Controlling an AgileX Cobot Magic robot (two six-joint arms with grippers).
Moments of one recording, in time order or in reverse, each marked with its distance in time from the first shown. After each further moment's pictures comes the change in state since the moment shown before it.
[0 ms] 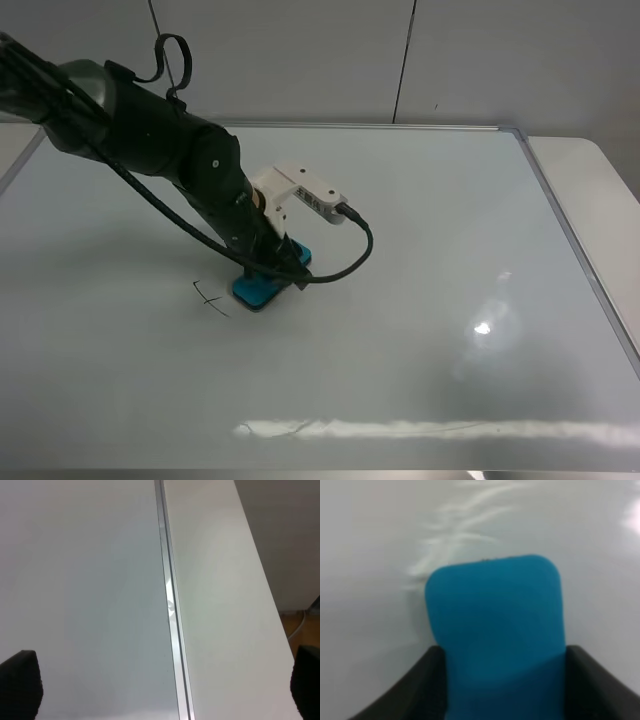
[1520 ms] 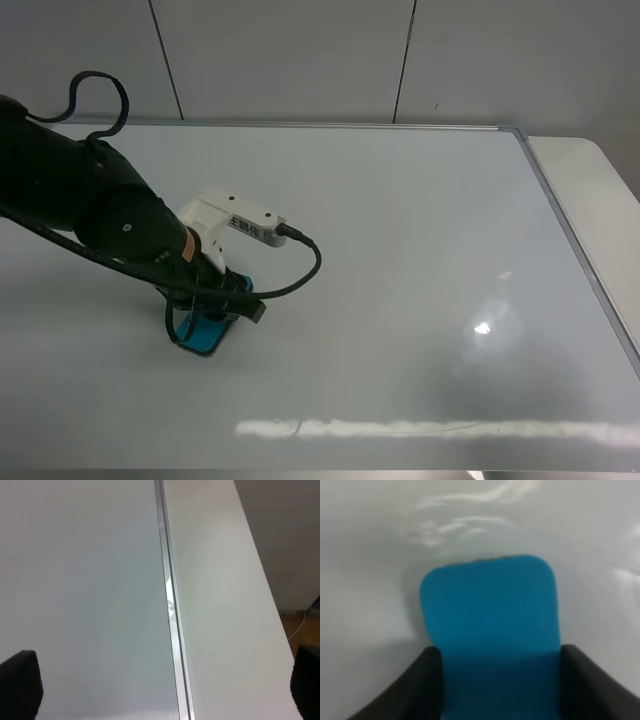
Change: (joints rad) left arm -0.085 -0.213 0.327 0.214 -0.069 -0.532; right arm 0.000 0.000 0.000 0.000 0.000 0.000
